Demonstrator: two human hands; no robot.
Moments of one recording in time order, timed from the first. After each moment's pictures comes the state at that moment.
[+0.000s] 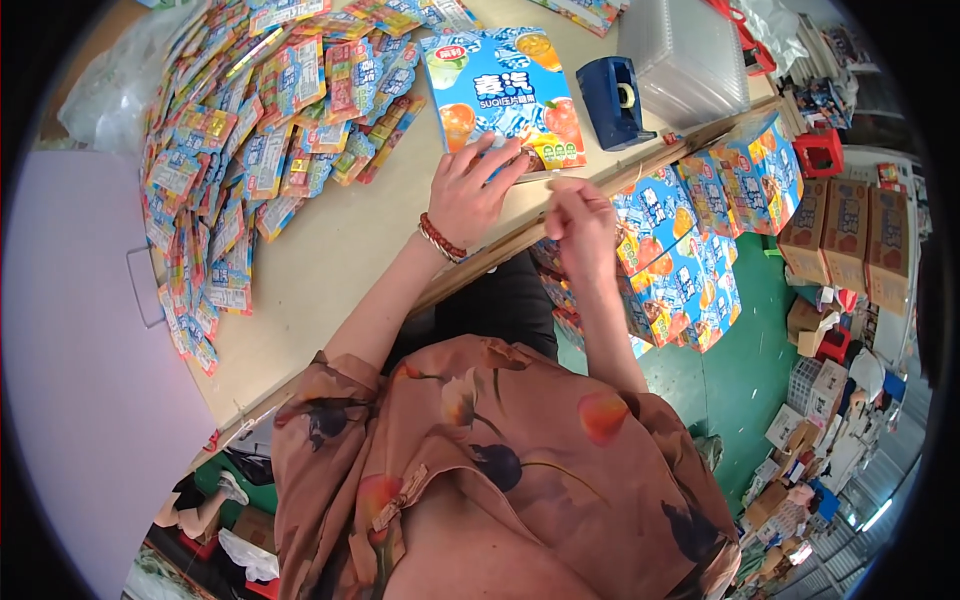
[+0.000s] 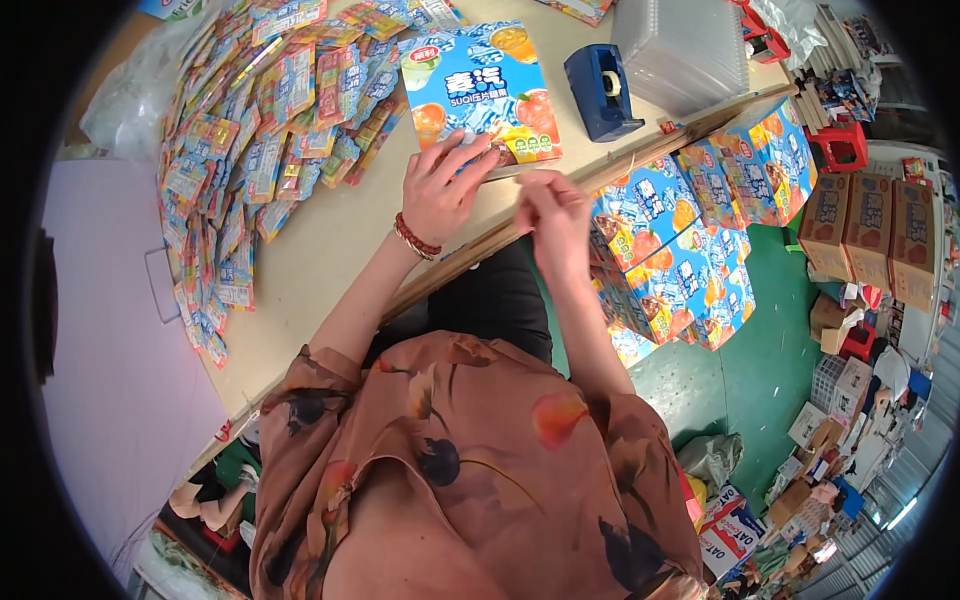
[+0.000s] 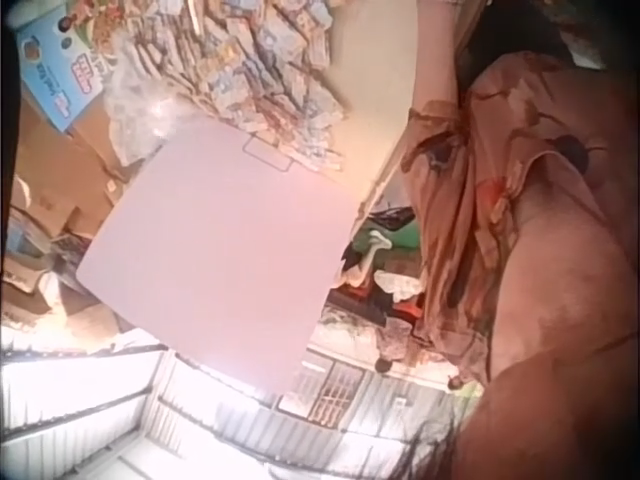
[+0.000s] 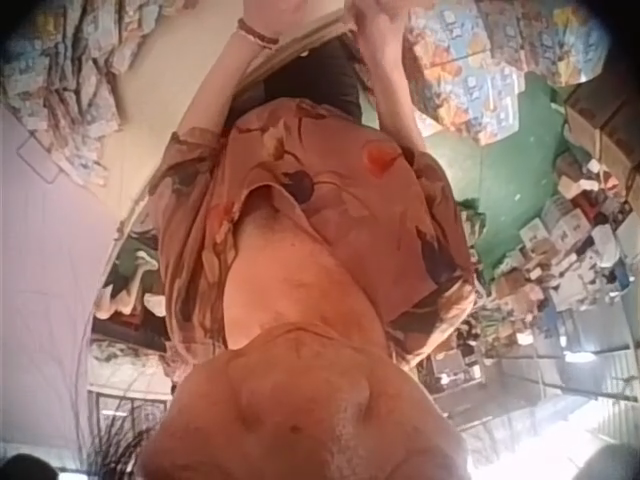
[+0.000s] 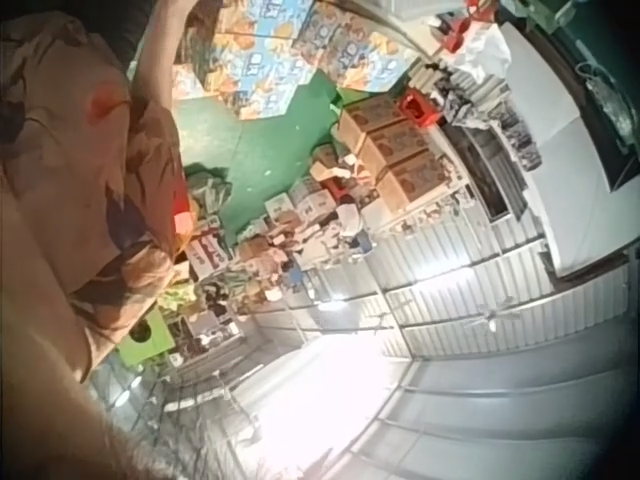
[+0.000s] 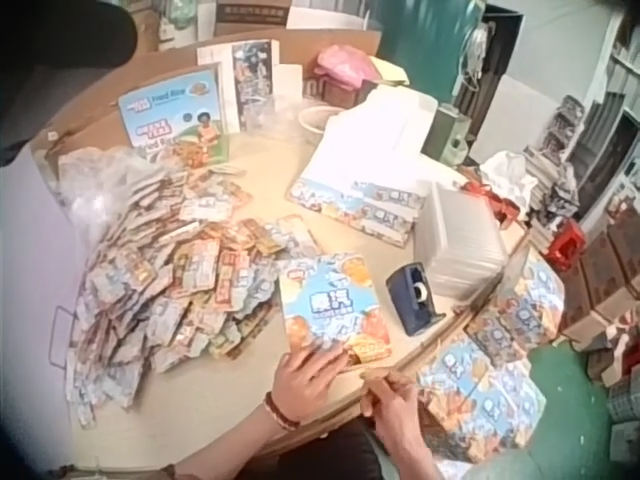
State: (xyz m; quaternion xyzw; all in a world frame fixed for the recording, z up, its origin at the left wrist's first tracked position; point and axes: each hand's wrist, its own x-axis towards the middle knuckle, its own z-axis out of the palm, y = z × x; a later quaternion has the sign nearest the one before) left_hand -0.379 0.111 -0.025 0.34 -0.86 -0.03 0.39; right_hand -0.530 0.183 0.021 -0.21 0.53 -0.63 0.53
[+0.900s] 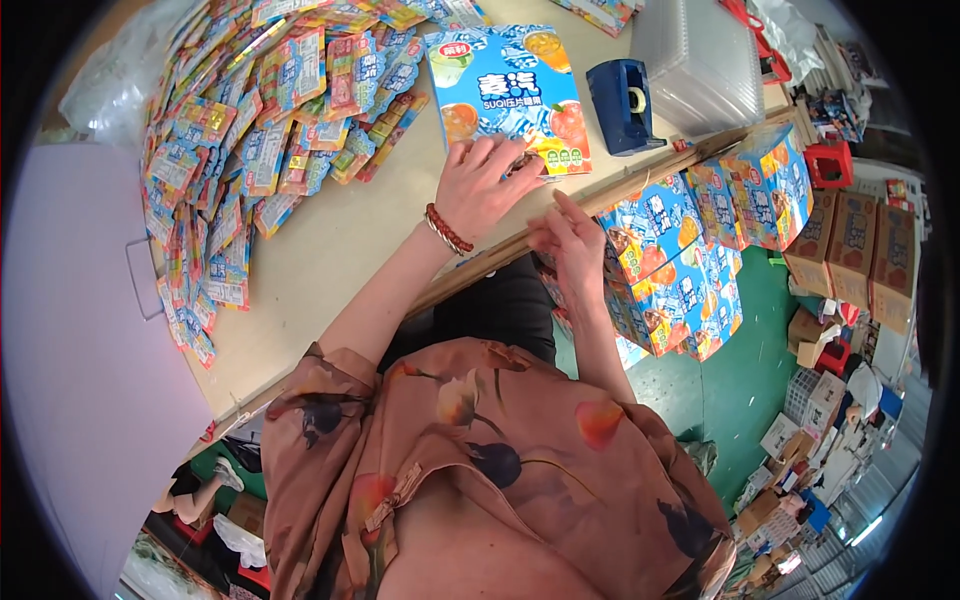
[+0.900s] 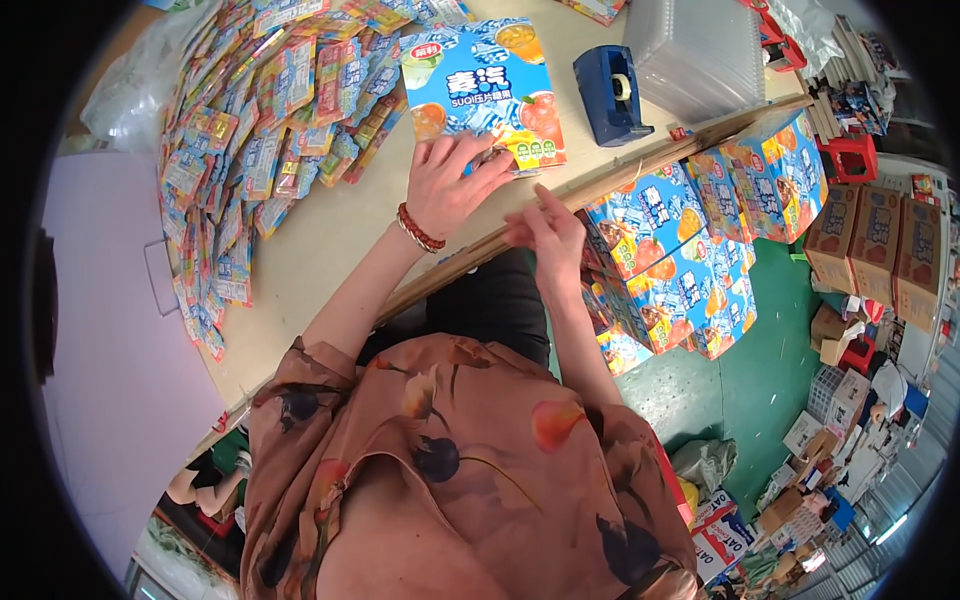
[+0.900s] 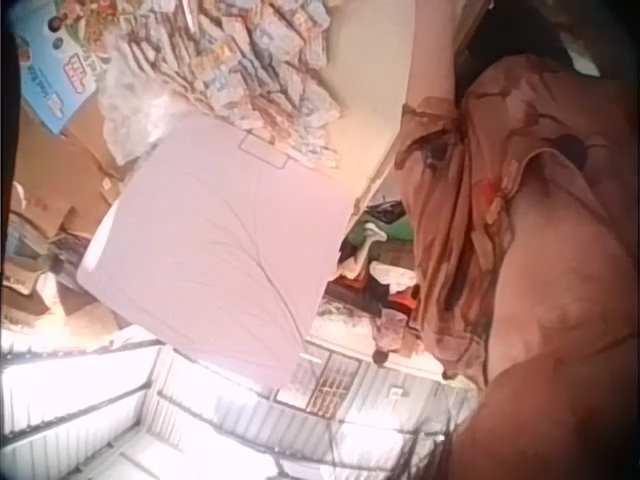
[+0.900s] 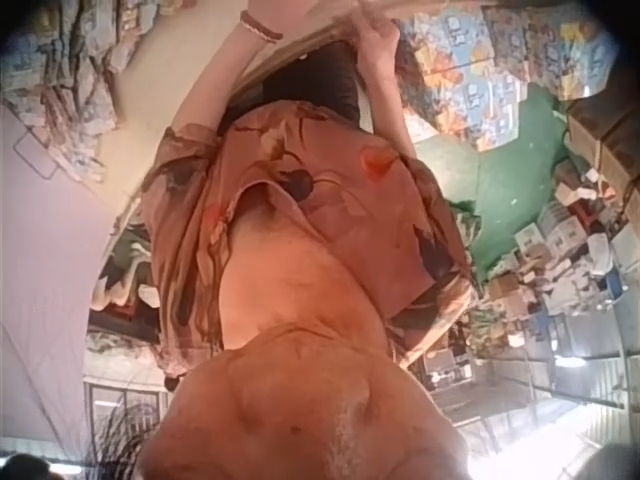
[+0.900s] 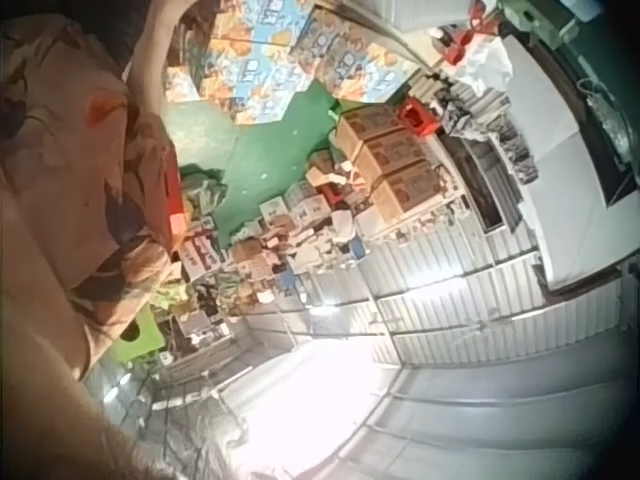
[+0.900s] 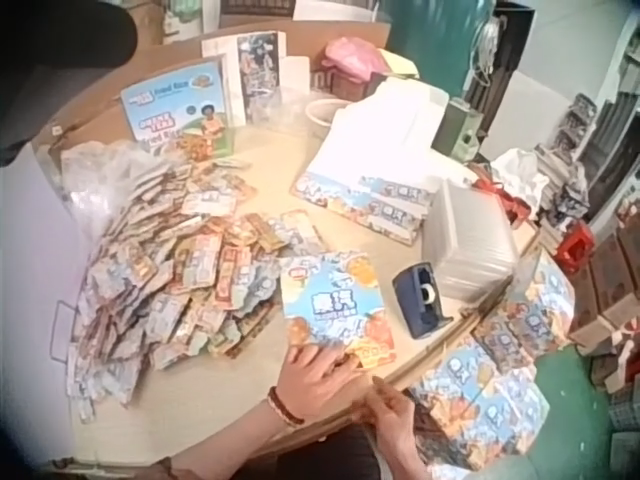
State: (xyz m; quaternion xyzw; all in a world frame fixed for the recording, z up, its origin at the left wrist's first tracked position) left_hand -0.392 0.101 -0.015 0.31 -0.87 0.01 0.38; right_hand -0.527 0.201 -0.002 -0.17 0.62 -0.55 0.53
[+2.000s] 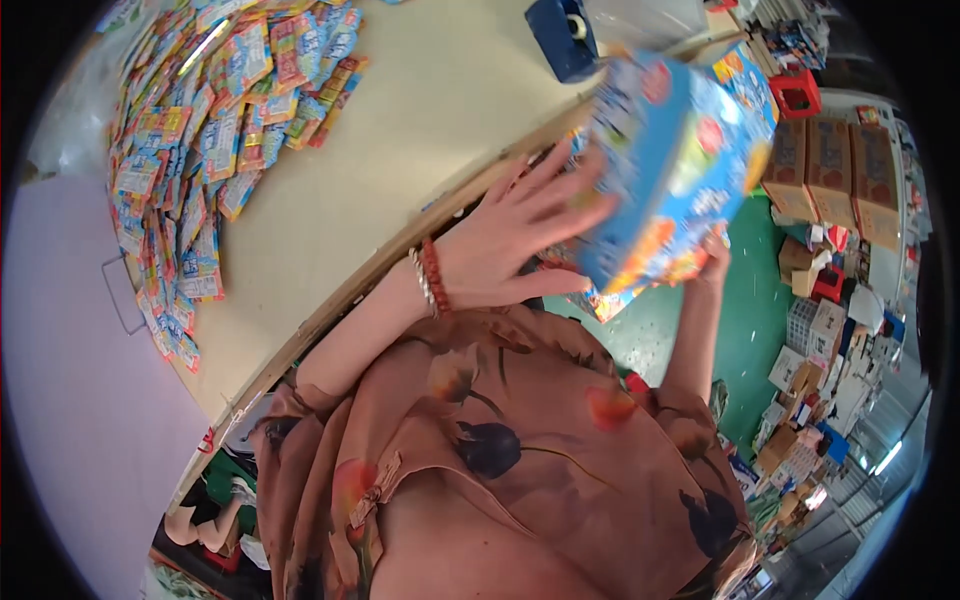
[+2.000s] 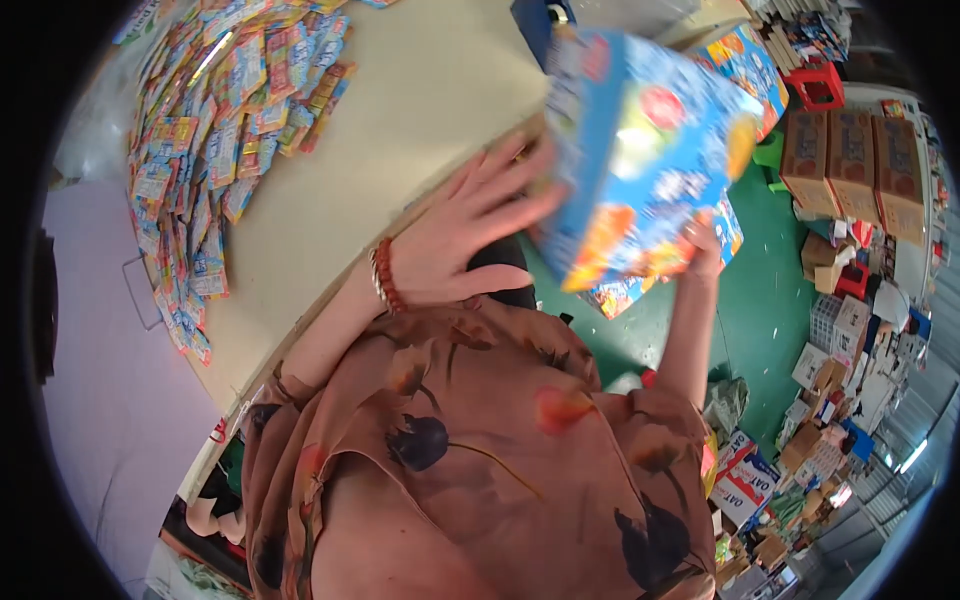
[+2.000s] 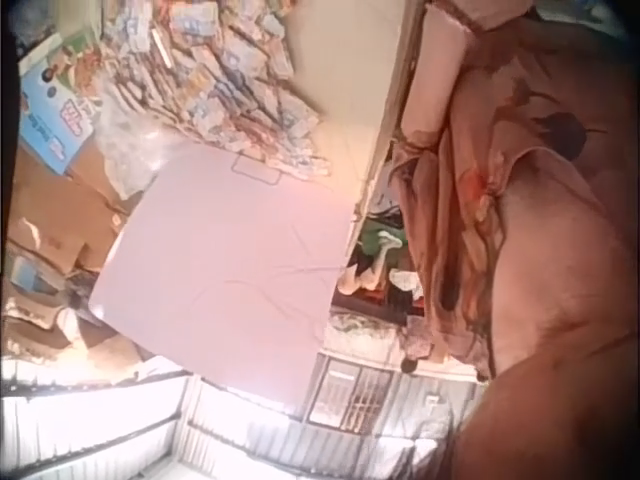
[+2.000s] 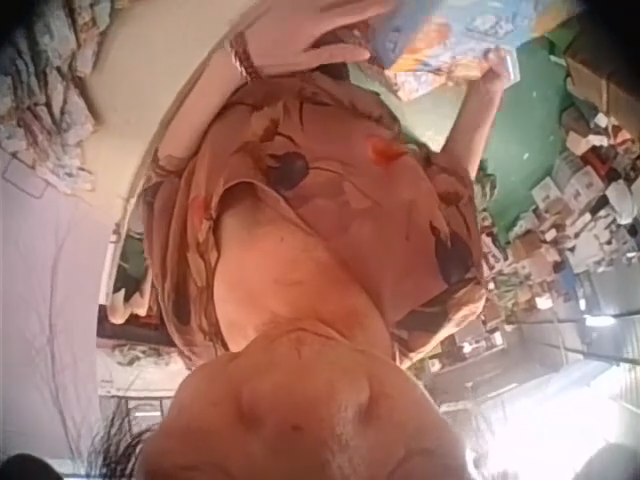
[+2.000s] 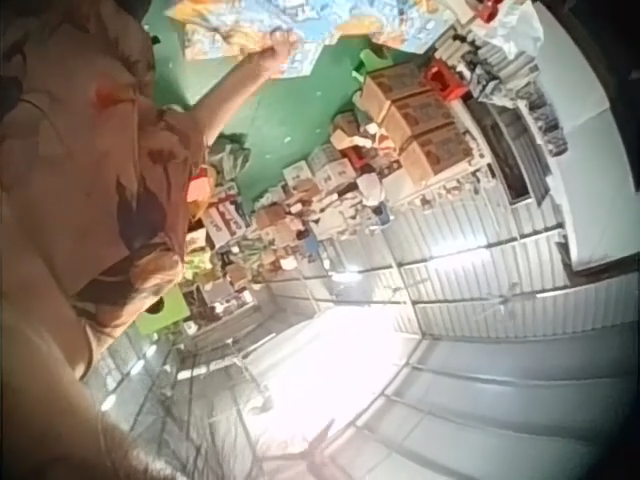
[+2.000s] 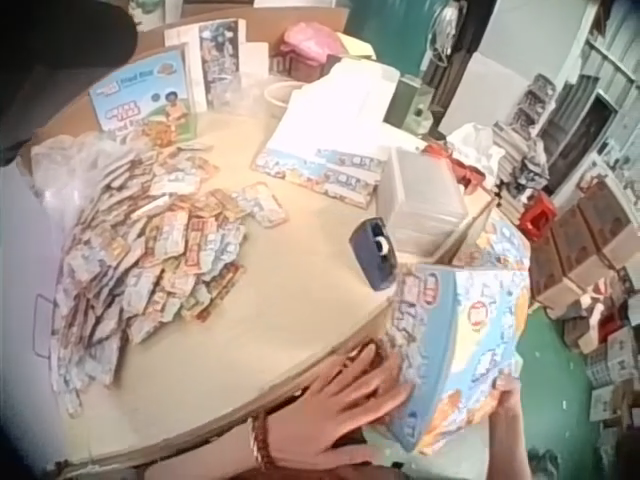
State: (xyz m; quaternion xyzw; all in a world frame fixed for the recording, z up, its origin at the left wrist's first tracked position) left_hand -0.384 0.193 0.084 0.10 -0.89 -0.39 0.21; right_hand -0.744 0.367 0.024 -0.21 0.55 -0.62 0.52
